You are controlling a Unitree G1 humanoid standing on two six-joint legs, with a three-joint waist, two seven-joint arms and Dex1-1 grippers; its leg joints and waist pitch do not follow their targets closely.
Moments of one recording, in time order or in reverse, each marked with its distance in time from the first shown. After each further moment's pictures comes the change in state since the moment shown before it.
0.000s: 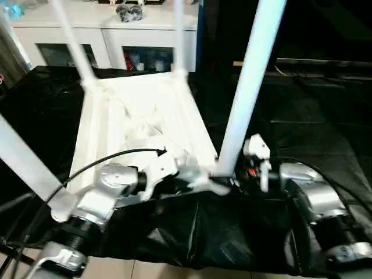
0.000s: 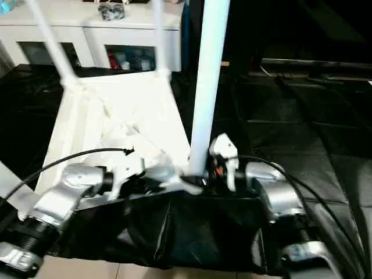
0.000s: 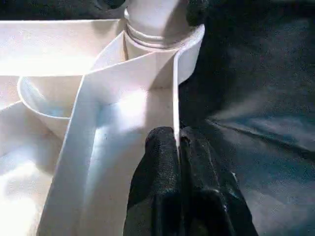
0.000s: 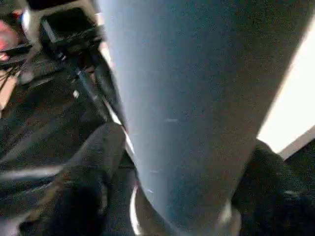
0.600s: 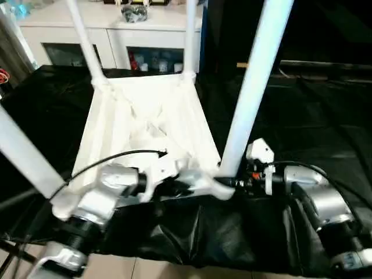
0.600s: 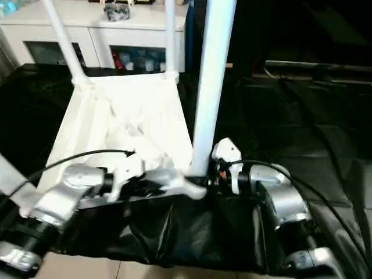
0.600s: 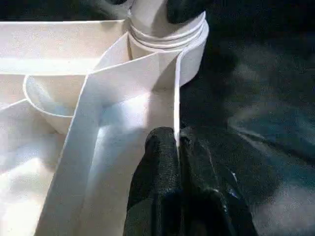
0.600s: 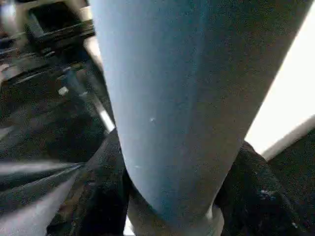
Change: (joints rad) left arm -0.003 -0.062 0.003 0.016 0.029 0.013 0.099; right arm 0.049 0.051 -0.040 -0.035 -0.029 -0.004 -0.162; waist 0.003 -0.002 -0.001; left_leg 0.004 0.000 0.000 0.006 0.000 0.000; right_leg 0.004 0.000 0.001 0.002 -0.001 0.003
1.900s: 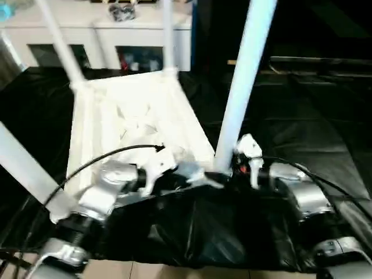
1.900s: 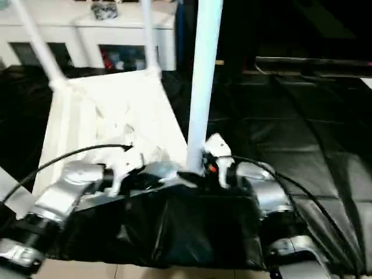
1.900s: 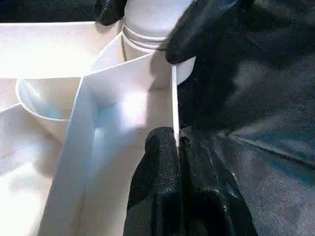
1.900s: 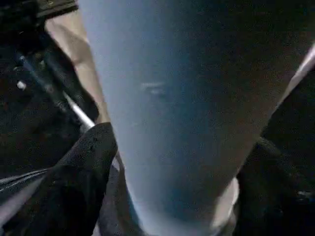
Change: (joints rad) left arm -0.019 0.039 0.018 0.007 -0.022 0.025 -0.050; right arm -0.097 0.030 0.029 0.166 -0.078 -0.074 0.015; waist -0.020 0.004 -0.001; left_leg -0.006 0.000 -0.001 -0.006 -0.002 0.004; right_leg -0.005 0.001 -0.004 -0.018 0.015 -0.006
